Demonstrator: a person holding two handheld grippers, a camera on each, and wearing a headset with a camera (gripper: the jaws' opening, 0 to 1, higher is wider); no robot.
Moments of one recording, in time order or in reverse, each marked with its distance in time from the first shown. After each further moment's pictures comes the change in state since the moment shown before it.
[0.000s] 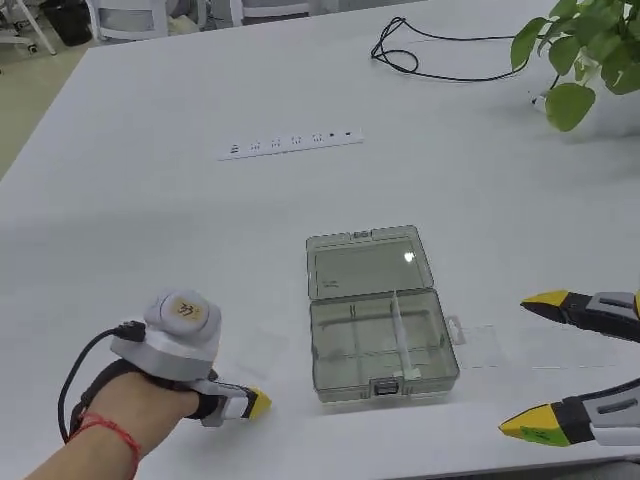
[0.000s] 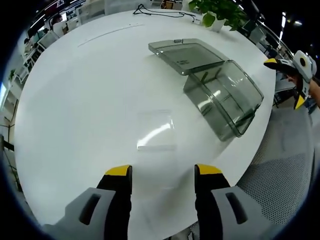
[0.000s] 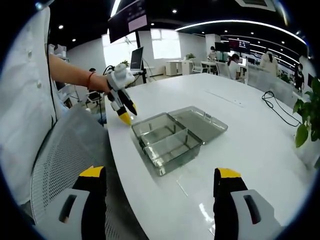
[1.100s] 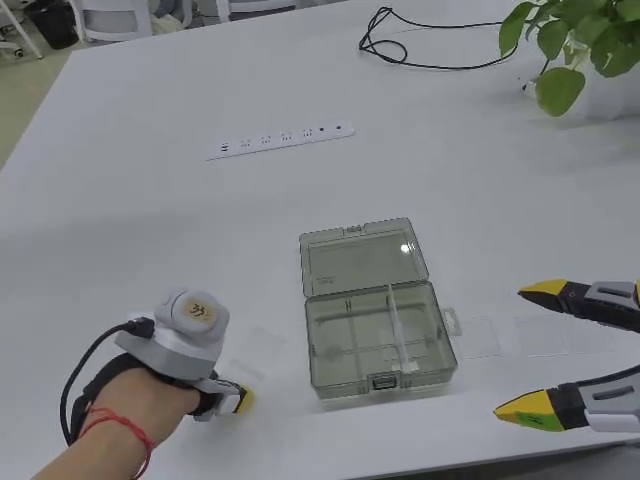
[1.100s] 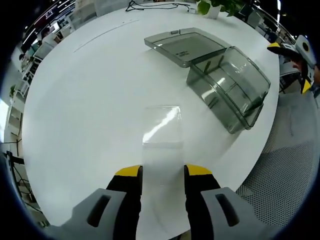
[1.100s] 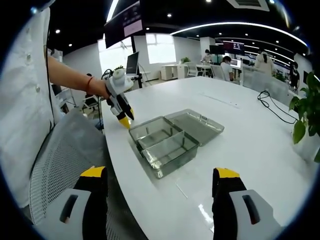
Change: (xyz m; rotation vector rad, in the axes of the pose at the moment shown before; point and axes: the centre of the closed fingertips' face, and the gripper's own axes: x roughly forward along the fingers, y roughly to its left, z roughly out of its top) left arm 0.001 0.009 -0.003 0.103 0.074 0.065; right arm 0.000 -0.001 0.001 0.025 -0.043 -0.032
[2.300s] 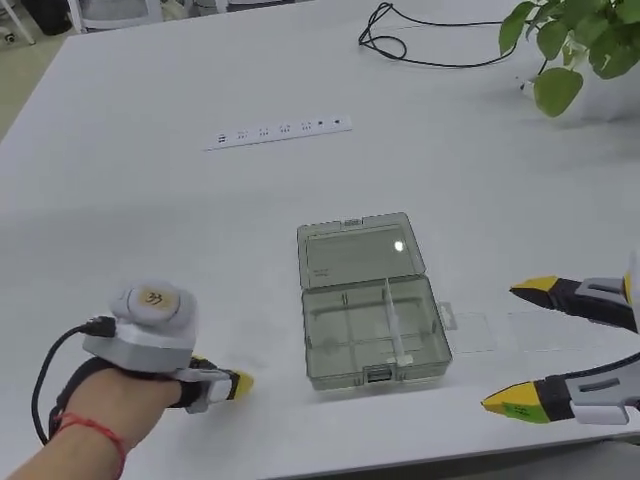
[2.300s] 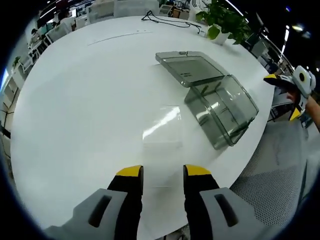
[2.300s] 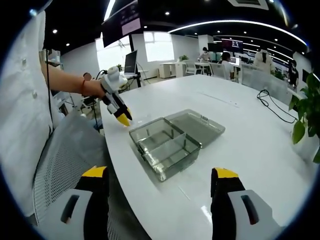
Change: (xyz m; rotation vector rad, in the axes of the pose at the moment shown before) left arm -0.019 -0.009 0.008 -0.206 -0.167 -0.111; right arm 0.003 0.005 0.010 0.013 0.022 -0.012
